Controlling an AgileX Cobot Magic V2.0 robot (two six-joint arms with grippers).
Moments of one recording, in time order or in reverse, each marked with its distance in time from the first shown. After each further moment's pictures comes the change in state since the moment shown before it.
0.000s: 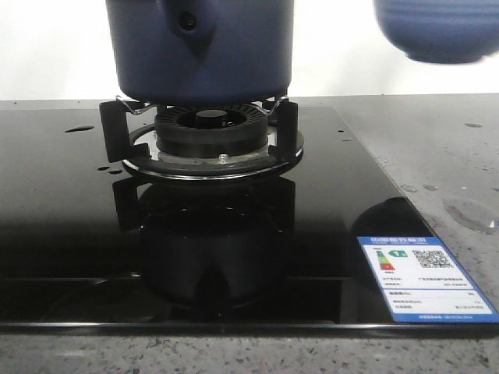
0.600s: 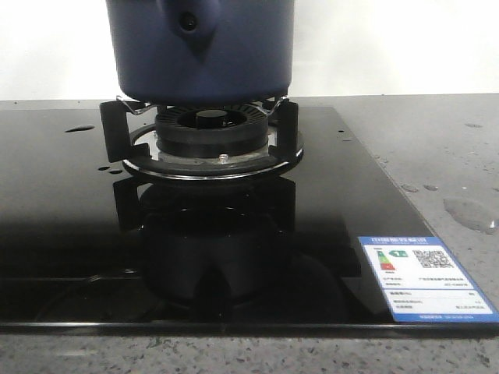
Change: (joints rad) left arm 0.000 0.000 0.000 0.021 -0.035 -0.002; right arm 0.264 0.176 -0.419 0.102 0.052 0.042
